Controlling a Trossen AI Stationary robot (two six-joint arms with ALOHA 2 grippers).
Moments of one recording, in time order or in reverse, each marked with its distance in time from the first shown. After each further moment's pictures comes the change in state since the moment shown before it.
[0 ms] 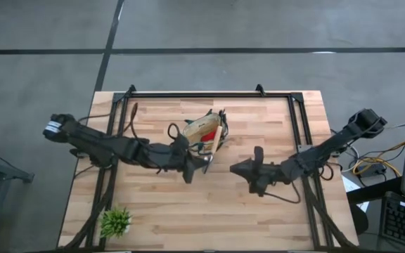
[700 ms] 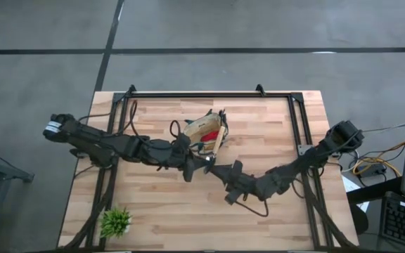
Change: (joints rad) left arm 0.026 0.001 0.000 0.034 0.094 -0.001; right arm 0.002 0.395 0.320 0.104 0.285 -0.381
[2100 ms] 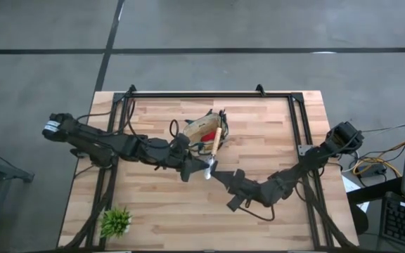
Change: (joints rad) left arm -0.016 0.007 0.000 -0.013 0.063 -0.063; right arm 0.045 -0.006 0.051 0.037 0.054 -0.202
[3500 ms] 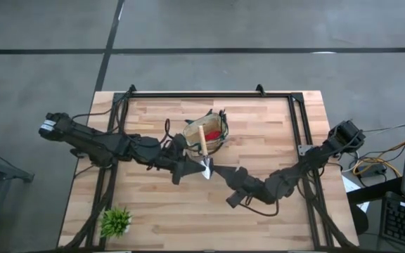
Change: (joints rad) left arm -0.017 -0.010 -0.016 0.068 0.048 0.036; right arm 0.001 -0.020 0.050 0.034 0.035 -0.179
